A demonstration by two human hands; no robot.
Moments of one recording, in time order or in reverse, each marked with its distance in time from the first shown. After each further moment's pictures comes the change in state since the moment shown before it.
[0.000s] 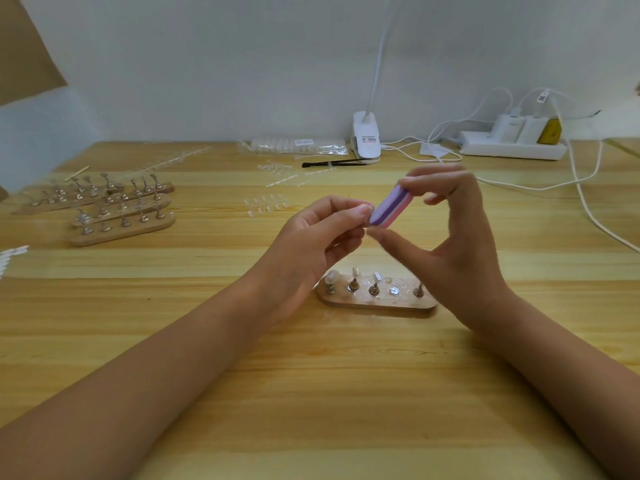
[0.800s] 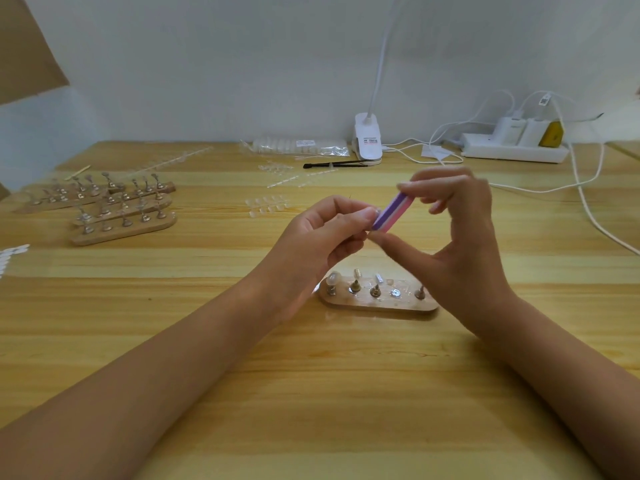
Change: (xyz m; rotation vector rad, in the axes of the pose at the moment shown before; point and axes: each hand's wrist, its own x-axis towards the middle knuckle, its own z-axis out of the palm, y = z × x) left_hand -0.004 0.002 0.003 0.075 -0.021 0.022; right_hand 0.000 0.001 0.001 -0.091 -0.004 -0.046
